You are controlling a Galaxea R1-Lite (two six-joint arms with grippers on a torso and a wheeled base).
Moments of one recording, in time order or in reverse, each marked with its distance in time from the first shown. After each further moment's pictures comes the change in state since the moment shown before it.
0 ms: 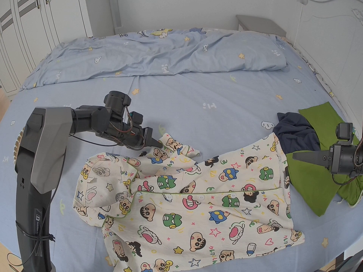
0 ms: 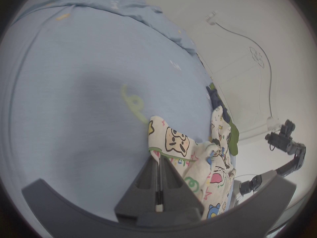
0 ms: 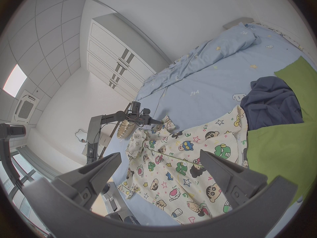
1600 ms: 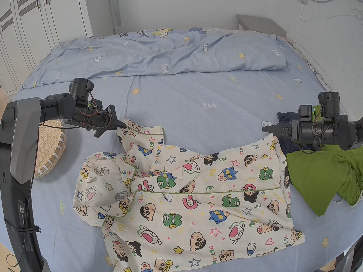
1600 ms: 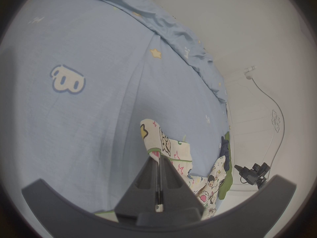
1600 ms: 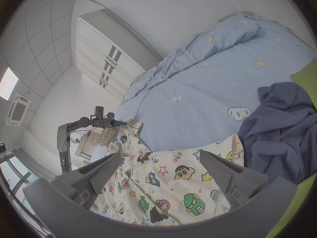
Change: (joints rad) left arm 0.195 -0.099 0.000 0.007 0.063 -0.370; right arm -0.043 0.546 -0.427 -0.054 0.004 -0.059
